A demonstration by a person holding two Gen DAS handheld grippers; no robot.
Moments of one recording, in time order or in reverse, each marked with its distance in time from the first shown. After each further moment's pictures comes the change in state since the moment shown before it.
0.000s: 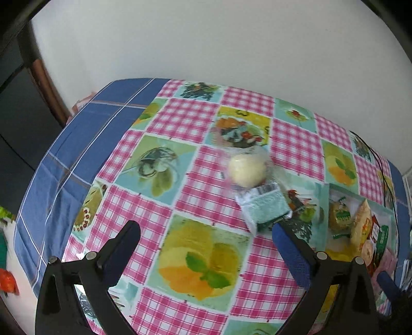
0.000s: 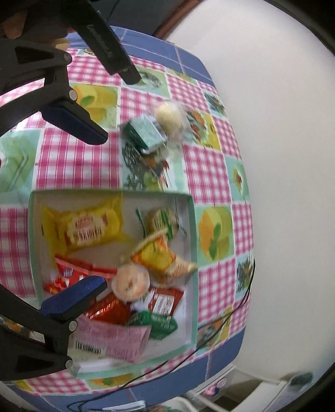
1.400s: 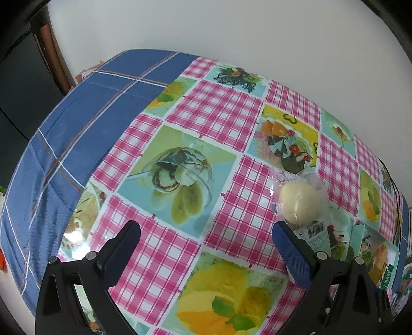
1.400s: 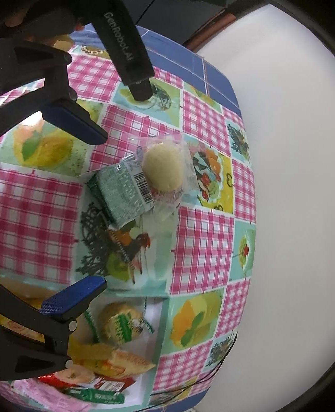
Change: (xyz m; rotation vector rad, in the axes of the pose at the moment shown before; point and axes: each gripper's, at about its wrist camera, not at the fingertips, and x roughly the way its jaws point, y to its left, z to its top) left arm 0.078 0.051 0.040 -0.132 0.108 -0.011; right arm 0.089 0.096 0.033 -0.176 0.019 0.070
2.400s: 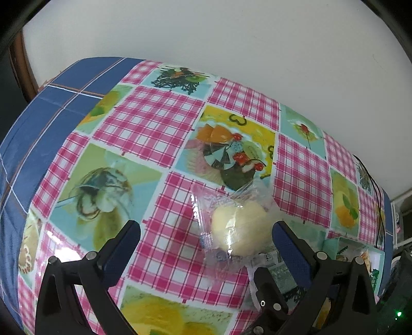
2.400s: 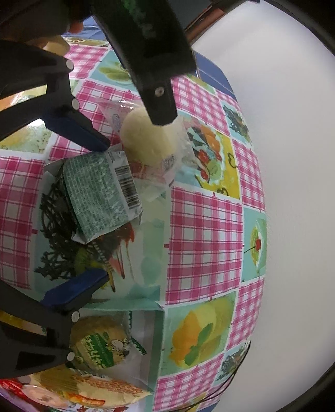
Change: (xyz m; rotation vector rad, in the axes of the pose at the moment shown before) left arm 0.026 -0.059 0.019 0.070 -0.031 -0.169; right arm 0.042 -0.026 0.014 0.053 -0.008 0.030
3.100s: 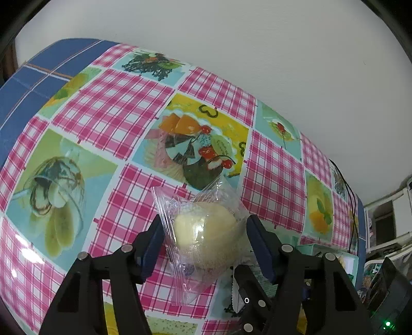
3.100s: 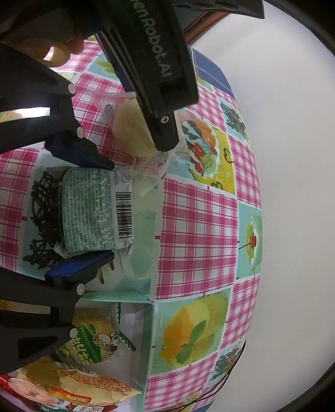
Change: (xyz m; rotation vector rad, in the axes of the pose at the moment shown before) left arm 0.023 -0.010 -0.001 -0.054 0.035 -0.190; right arm 0.005 -0.006 0.004 -0.007 -0.014 -0.007
